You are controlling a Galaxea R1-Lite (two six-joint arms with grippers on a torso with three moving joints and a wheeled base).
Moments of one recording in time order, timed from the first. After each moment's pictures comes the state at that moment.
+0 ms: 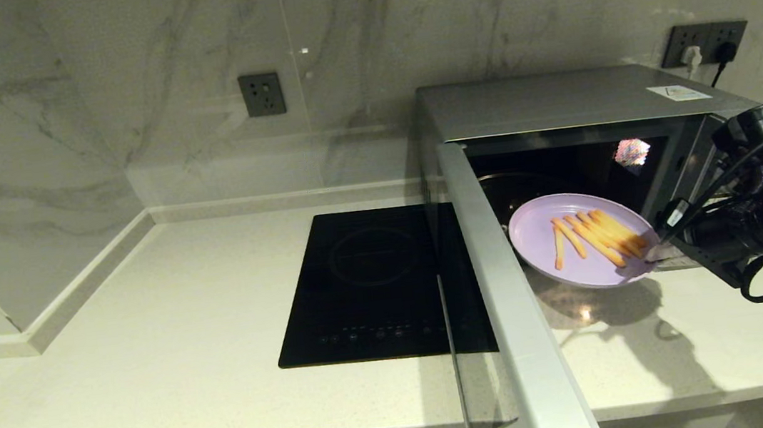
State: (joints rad) left arm 0.00 0.00 0.00 -0.01 0.01 -0.05; right arm -0.01 1.76 -1.17 0.26 0.08 0.83
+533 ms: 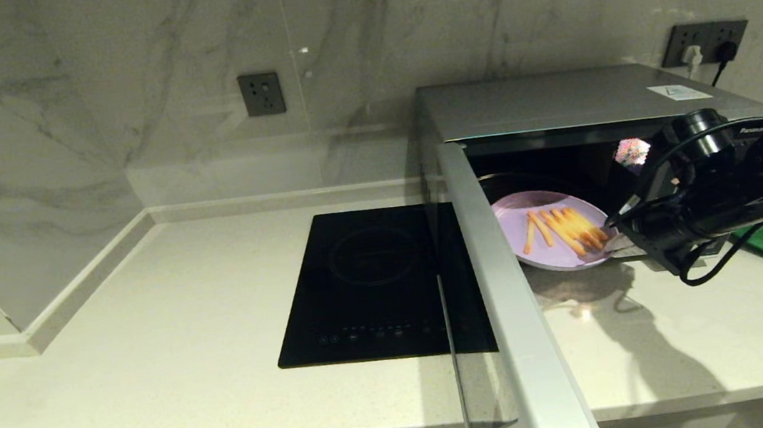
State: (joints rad) left arm 0.00 0.00 0.00 -0.01 0.01 -0.05; right arm 0.06 1.94 -1.35 0.26 0.08 0.97
